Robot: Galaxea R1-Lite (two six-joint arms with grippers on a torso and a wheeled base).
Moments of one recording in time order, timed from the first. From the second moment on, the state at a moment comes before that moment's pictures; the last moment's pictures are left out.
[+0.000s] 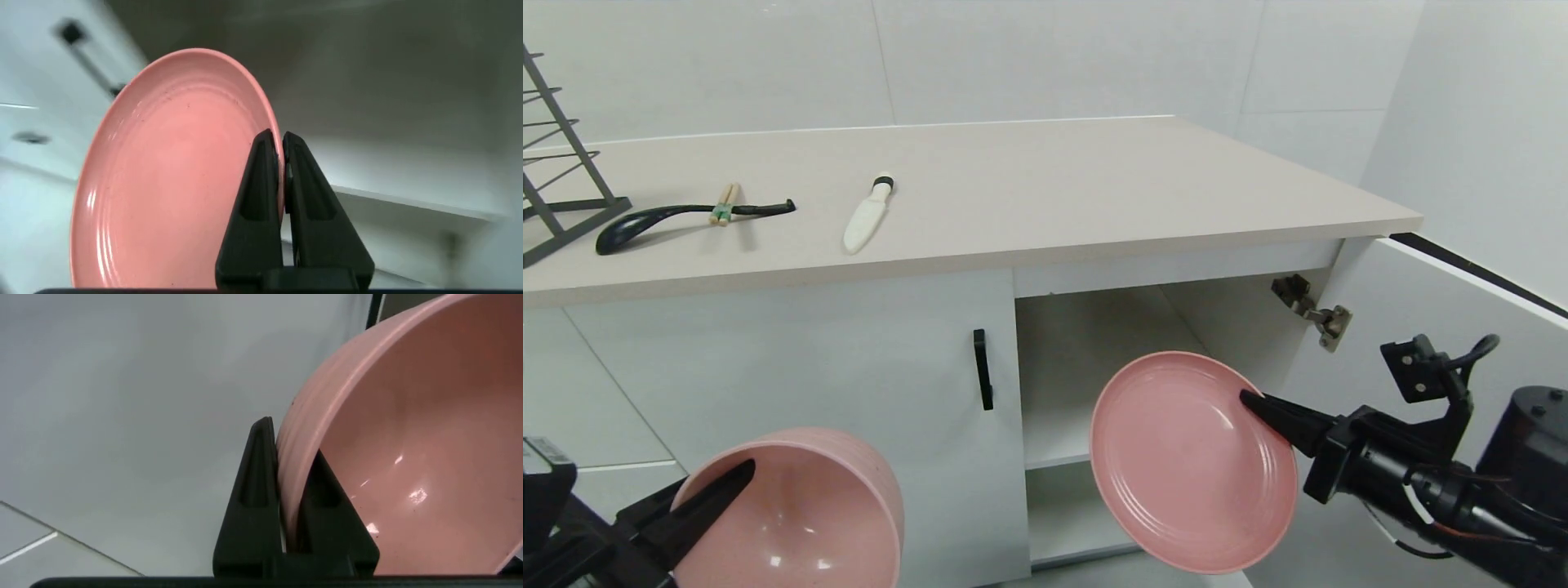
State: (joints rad) left arm -0.38 0.94 0.00 -0.78 0.02 0.11; right arm 0.43 1.79 -0.07 -1.57 0.23 0.33
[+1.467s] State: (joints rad) left arm -0.36 0.84 0.00 -0.73 -0.16 0.11; right arm 0.48 2.28 -0.35 -1.57 0.19 0.39
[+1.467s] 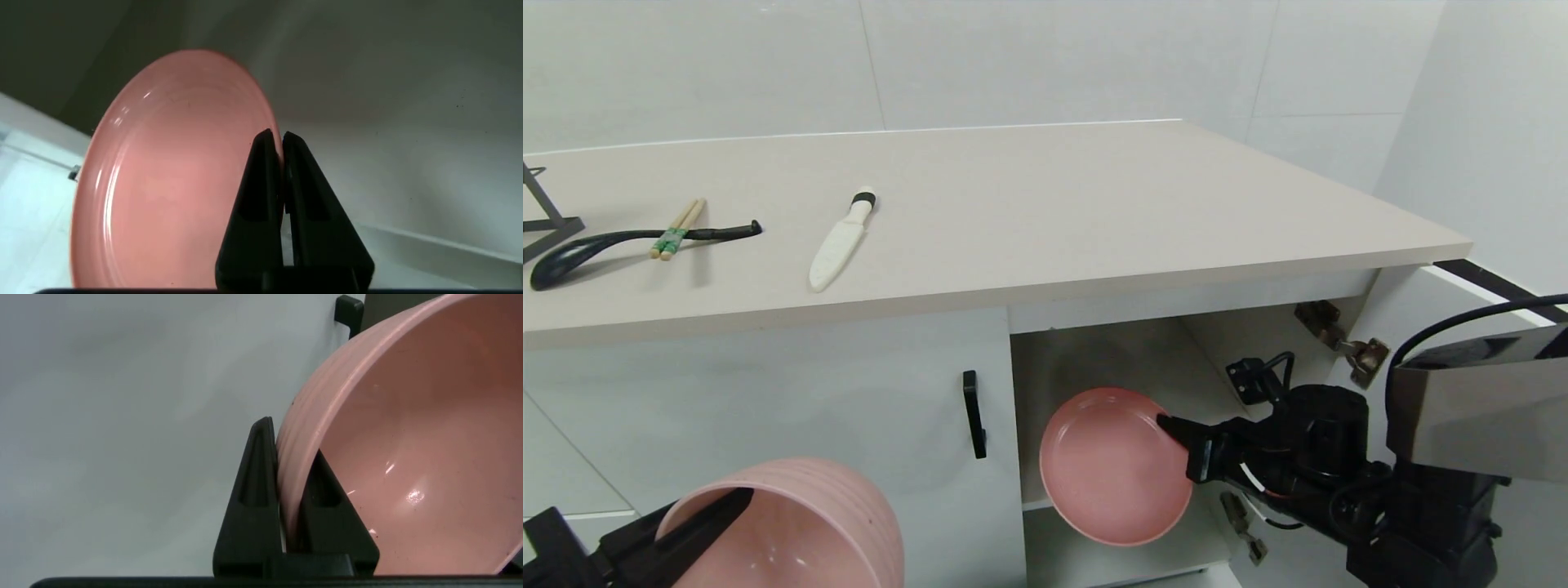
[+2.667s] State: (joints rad) left arm -0.36 0.84 0.00 -0.72 -0.16 0.11; right arm 0.39 2.62 -0.71 -1.55 0.14 0.39
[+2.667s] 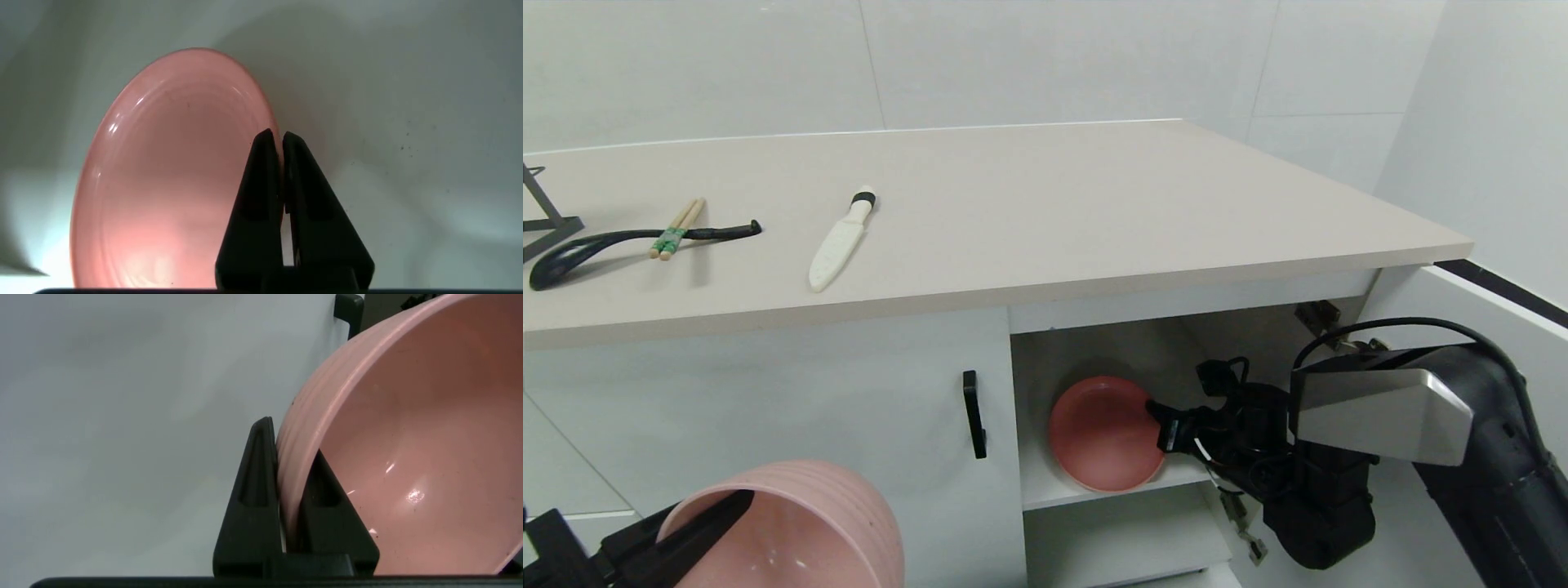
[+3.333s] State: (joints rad) left arm -0.36 0.84 0.00 -0.72 -0.16 0.11; right arm 0.39 2.66 -0.85 -1.49 0.09 0.39
